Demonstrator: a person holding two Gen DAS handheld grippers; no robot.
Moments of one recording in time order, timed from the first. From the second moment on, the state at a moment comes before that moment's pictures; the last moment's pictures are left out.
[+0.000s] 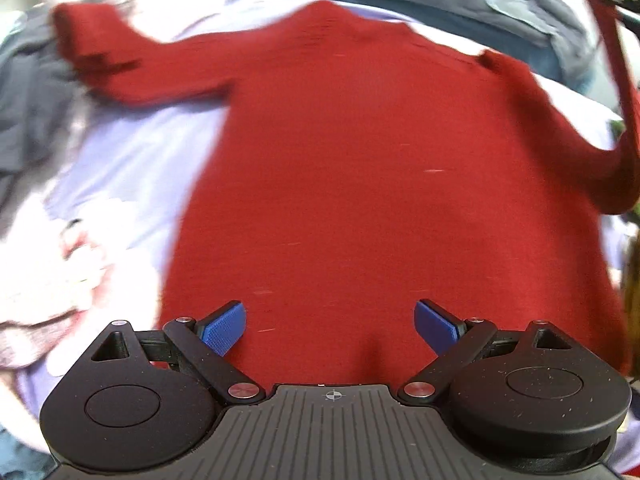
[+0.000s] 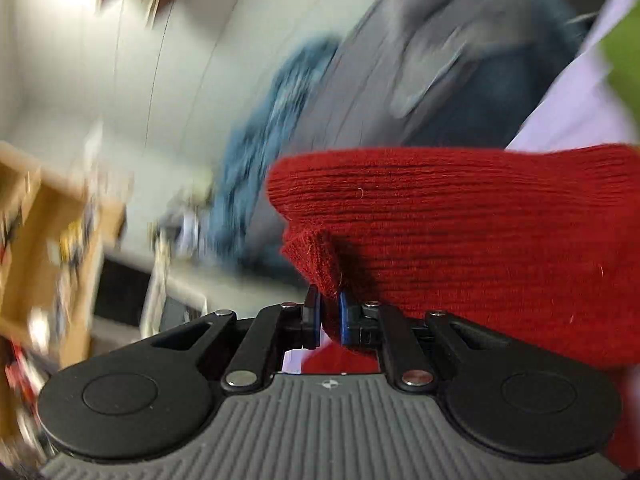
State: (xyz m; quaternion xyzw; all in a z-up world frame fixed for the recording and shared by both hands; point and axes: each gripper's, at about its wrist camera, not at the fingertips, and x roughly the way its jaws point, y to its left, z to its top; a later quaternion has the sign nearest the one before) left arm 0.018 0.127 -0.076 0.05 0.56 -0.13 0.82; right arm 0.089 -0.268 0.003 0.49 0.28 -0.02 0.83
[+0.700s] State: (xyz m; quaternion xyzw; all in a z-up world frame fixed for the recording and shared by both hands) left arm 0.074 0.167 -0.089 0.02 0.57 -0.11 0.81; right arm 0.129 -0.116 -0.090 0.37 0.45 0.04 0.82
